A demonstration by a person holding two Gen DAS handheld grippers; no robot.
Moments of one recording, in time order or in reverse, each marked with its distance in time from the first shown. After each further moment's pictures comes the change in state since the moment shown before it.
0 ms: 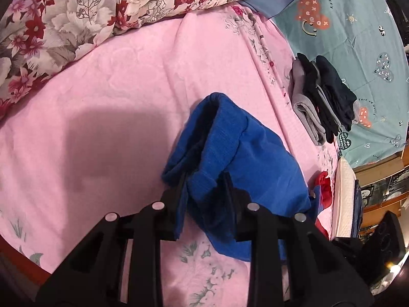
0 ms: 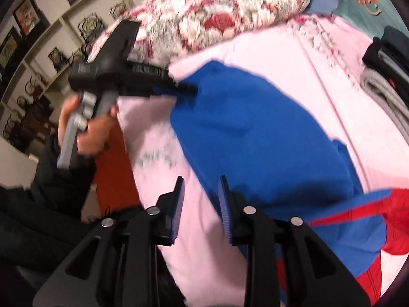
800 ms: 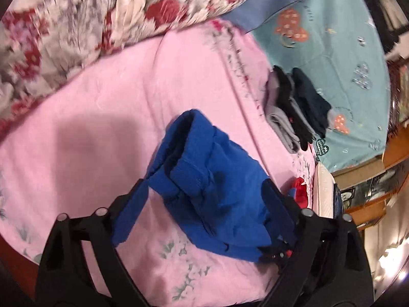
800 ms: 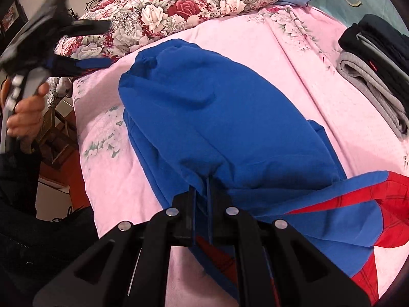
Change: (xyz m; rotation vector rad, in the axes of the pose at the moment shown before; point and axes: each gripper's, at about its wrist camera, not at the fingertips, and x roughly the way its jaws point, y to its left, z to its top) left arm -0.018 -0.010 0.008 -0.015 -0.030 -0.122; right arm 0.026 -0.029 -0.025 0.015 0.027 -0.147
